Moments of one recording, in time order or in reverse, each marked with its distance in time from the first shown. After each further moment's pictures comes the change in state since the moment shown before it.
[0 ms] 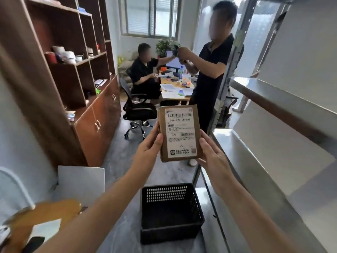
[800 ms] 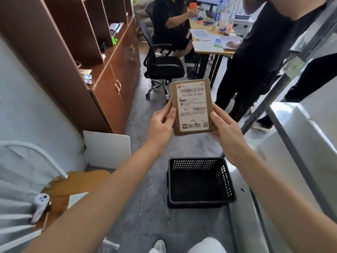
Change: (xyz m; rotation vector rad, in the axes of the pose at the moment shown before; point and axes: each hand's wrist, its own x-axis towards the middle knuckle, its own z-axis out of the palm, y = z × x) left_hand 0.162 -0.119 -0.155 0.202 0.196 -0.218; right_hand 0.195 0.102 0.130 -0.072 -0.012 0.211
